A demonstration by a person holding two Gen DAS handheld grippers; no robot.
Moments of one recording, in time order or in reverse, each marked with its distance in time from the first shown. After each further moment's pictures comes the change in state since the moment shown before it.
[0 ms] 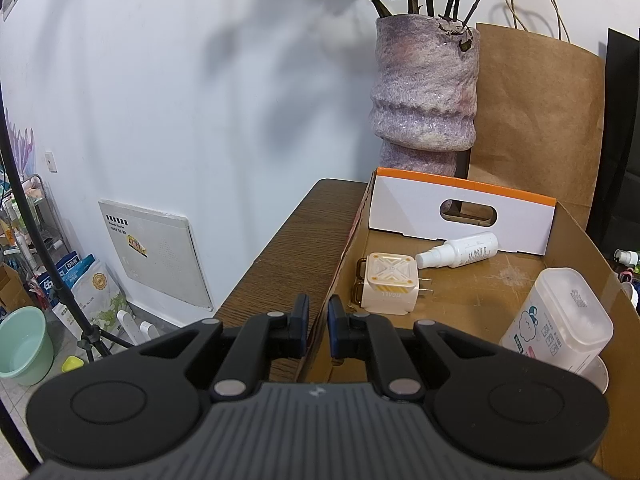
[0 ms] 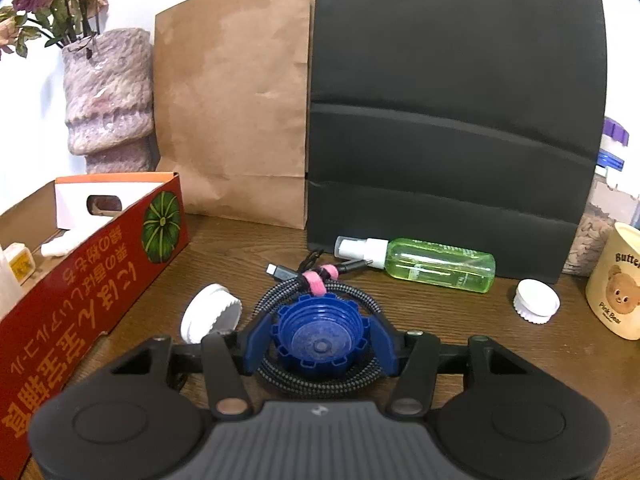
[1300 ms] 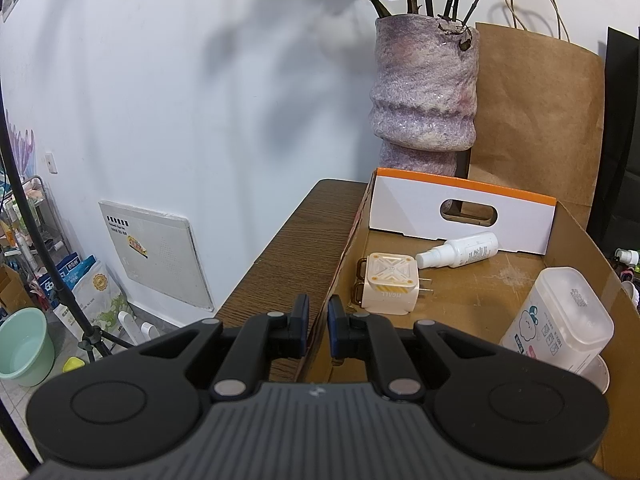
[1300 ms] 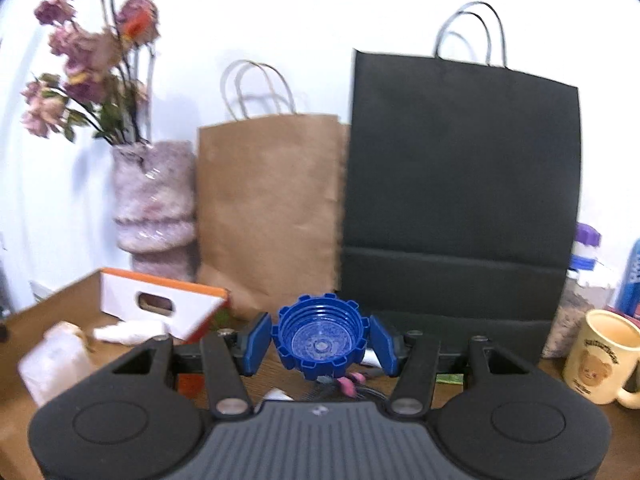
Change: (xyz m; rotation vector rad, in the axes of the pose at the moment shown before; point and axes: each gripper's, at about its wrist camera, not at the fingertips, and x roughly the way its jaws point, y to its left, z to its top) left arm 0.000 0.000 0.000 0.004 -0.001 0.005; right arm -0.074 0.026 0.031 -0.018 -0.274 0.035
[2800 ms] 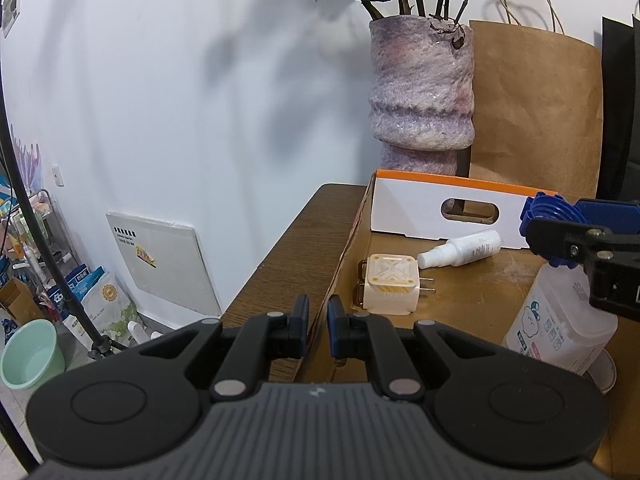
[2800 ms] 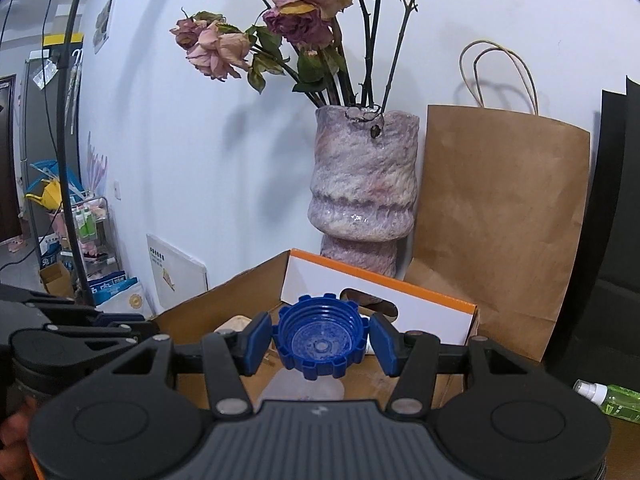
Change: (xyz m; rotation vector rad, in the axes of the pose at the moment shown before) left arm -0.002 -0.007 -0.002 0.037 -0.023 0.031; right arm 0.030 0.157 0.015 -0.157 0.092 0.344
